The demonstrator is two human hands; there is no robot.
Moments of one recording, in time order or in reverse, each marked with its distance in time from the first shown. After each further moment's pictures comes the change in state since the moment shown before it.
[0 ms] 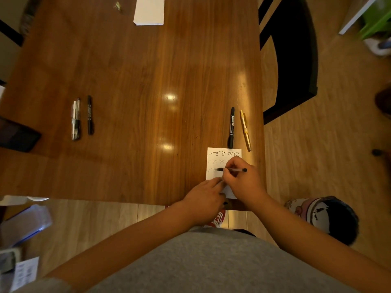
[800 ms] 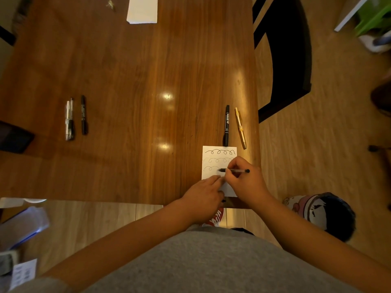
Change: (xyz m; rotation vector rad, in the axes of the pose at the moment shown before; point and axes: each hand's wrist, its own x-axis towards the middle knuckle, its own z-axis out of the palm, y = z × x) left_hand 0.008 0.007 -0.002 0.019 -0.085 -0.032; right_hand -0.006 0.014 -0.011 0.015 0.006 0.011
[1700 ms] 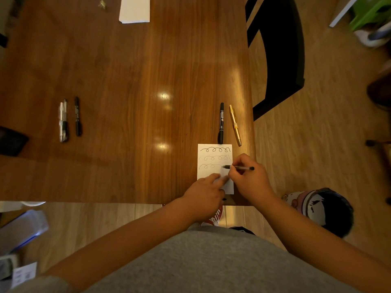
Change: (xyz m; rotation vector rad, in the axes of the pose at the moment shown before) left_hand 0.010 0.011 -0.004 0.025 -0.075 0.002; right_hand -0.003 0.013 -0.013 0.048 0.071 0.042
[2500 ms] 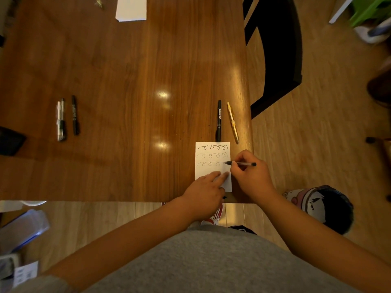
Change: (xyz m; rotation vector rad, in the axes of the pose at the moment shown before) left_hand 0.005 0.004 0.006 -0.004 0.013 -0.009; right_hand 0.000 0.003 -0.009 -0.016 0.032 -0.012
